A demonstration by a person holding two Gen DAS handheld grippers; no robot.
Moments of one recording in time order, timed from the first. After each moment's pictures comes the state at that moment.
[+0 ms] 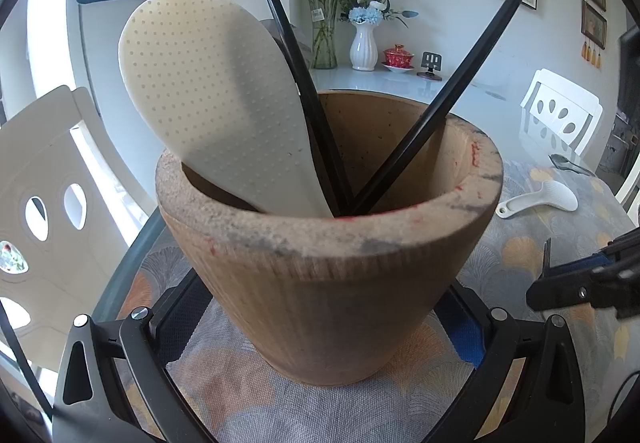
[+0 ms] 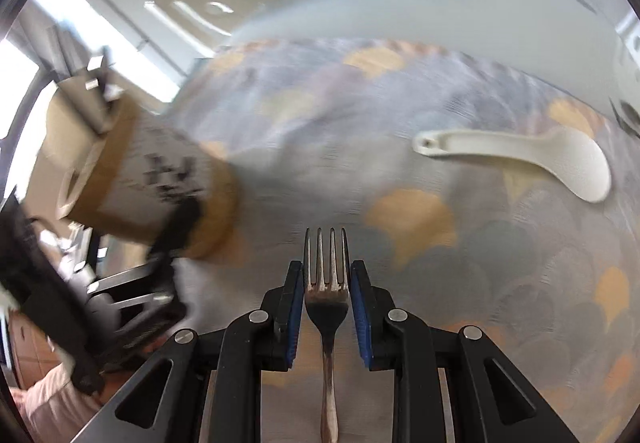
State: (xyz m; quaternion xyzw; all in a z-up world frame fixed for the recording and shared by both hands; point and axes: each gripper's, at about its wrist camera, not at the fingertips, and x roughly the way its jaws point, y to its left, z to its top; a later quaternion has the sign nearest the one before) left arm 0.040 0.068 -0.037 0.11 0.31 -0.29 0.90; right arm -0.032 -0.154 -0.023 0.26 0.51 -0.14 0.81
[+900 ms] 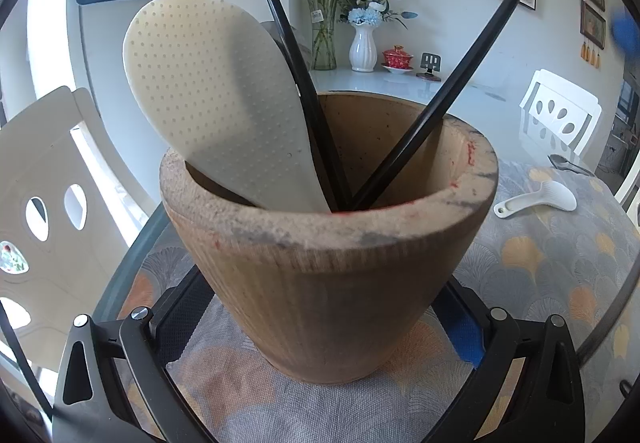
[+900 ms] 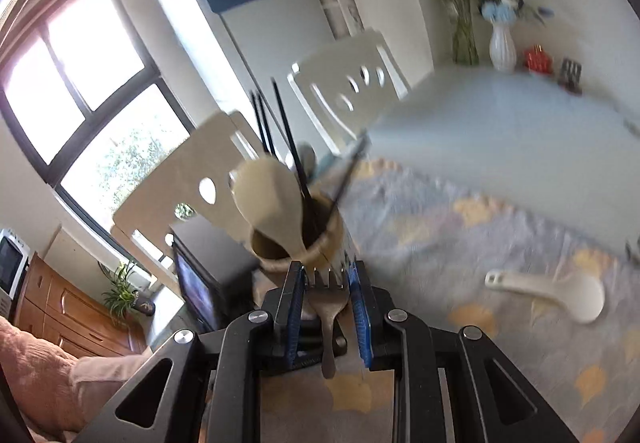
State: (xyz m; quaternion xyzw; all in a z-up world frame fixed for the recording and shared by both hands) left arm 0.038 0.070 -0.037 0.11 0.31 -0.29 0.90; right arm 0.031 -0.104 0.079 0.17 0.36 -0.03 0.92
